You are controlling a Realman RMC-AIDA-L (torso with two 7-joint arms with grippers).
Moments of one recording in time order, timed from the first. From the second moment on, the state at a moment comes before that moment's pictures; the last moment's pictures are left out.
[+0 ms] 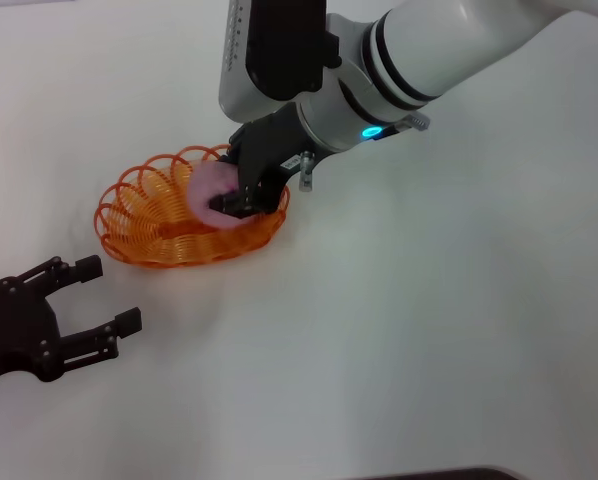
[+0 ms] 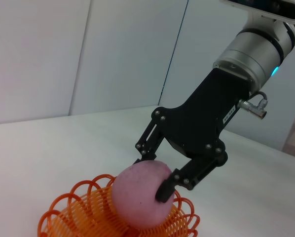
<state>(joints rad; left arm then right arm) -0.27 -2.15 0.34 0.68 2.22 1.76 -1.10 0.84 2.11 -1.73 -0.95 -2.18 -1.05 2.07</state>
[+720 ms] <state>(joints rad) -0.27 -2.15 0.33 0.68 2.22 1.77 -1.10 0.83 2.10 -1.73 -0.95 -2.16 -1.05 2.06</state>
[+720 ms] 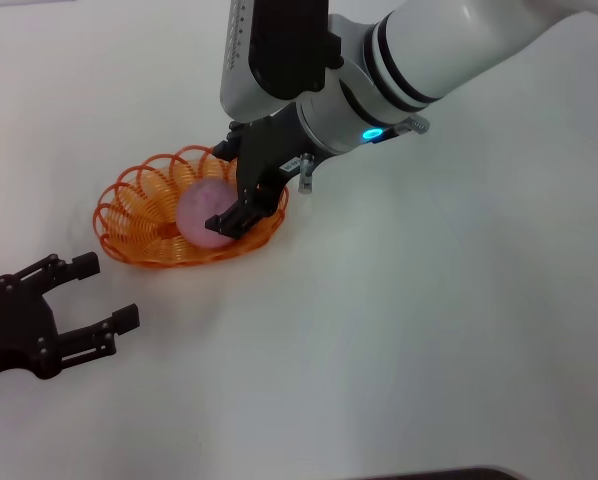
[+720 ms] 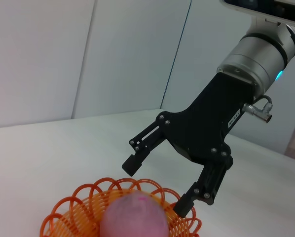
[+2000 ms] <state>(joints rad) -0.28 -2.15 0.29 0.68 2.22 1.80 -1.10 0.31 2.09 -1.29 -1.20 -1.82 -1.32 1.66</state>
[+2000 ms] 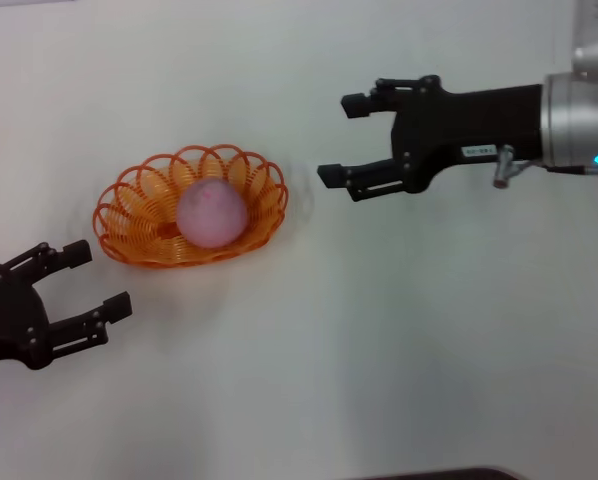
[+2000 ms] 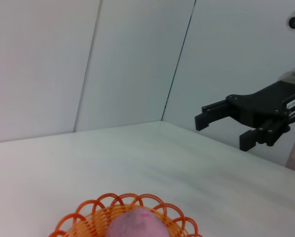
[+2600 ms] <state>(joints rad) -0.28 -2.15 0.29 0.67 2.18 1.78 -1.09 0.20 2.09 -1.14 -0.90 -1.64 -1.53 1.21</state>
